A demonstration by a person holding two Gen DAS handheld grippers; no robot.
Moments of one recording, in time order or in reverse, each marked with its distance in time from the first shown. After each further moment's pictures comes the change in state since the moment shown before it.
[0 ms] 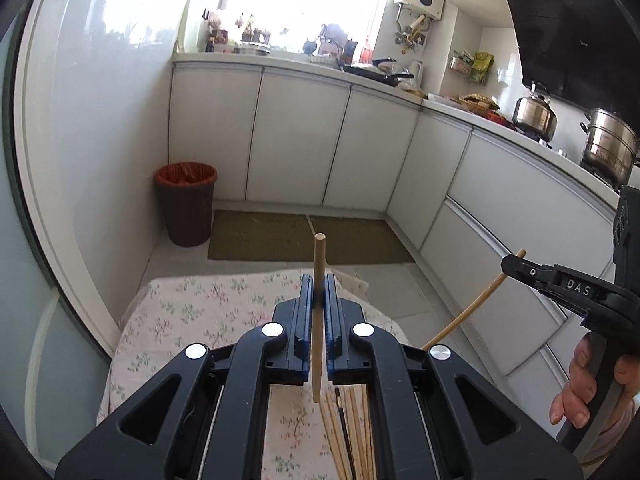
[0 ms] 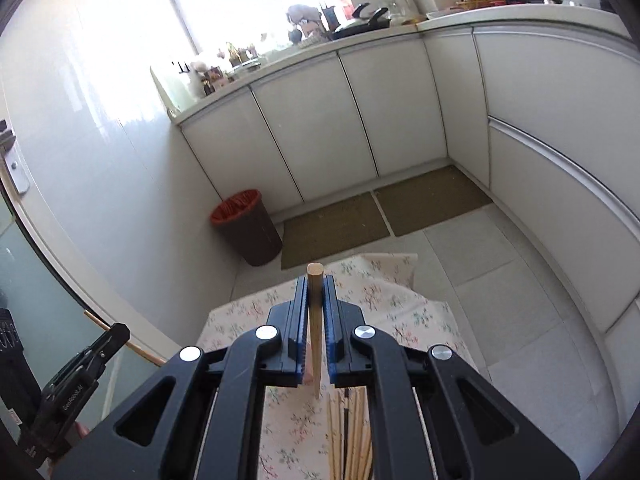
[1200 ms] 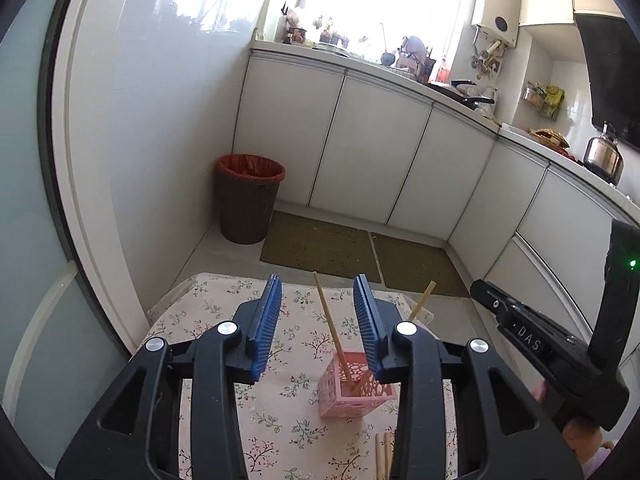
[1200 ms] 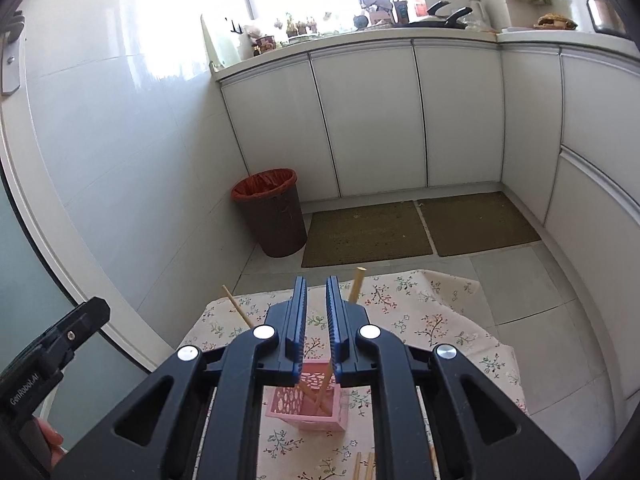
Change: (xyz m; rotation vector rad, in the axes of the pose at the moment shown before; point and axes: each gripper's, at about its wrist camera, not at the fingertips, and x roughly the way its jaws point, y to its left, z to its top) left arm 0.051 0.073 -0.022 -0.150 -0.031 0.180; right arm 0.134 0.078 -0.045 -0.218 -0.008 0.031
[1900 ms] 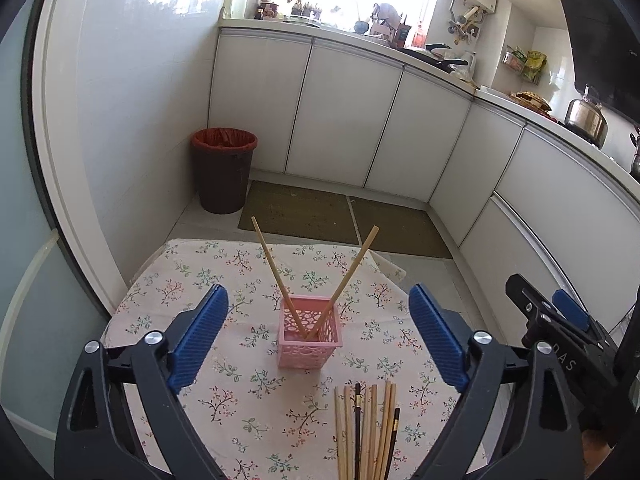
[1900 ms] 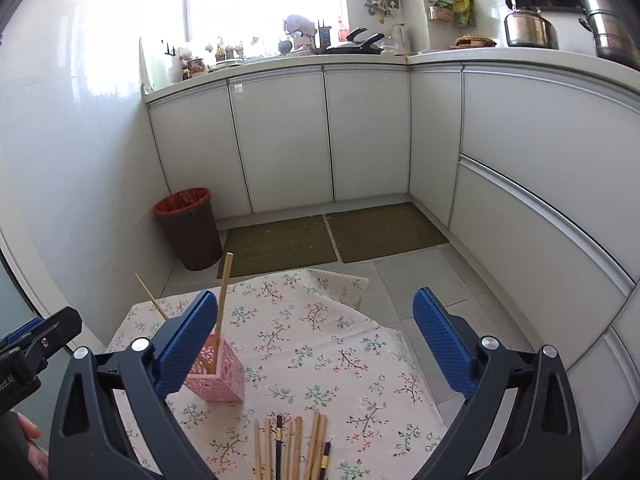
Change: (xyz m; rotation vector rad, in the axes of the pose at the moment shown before) left arm -0.013 -0.059 -0.029 0.042 0.120 -0.034; right arm -0.086 -0.064 -0.035 0.042 -0.058 -0.284
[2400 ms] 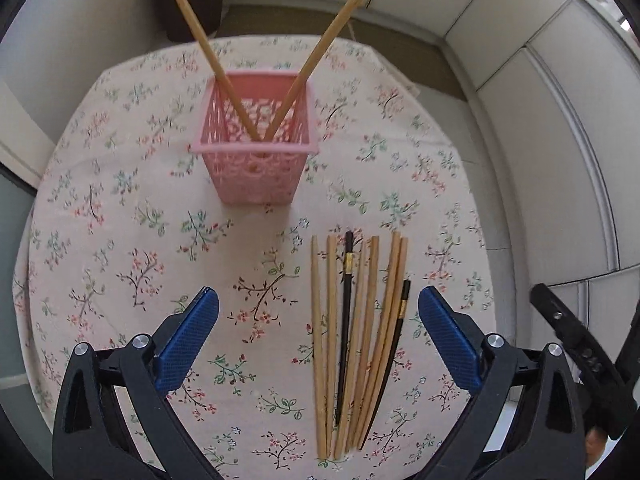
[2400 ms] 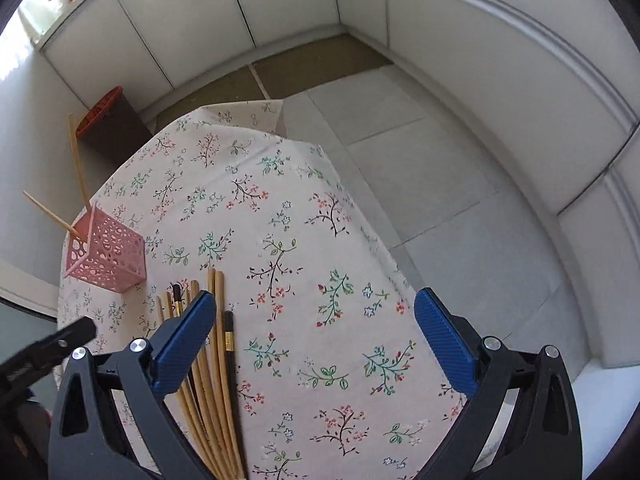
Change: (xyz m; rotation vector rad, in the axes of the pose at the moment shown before) left arm 0.148 -0.016 -0.101 -0.014 0.658 0.015; right arm 0.075 -0.123 -0.111 0.262 0.566 -0.095
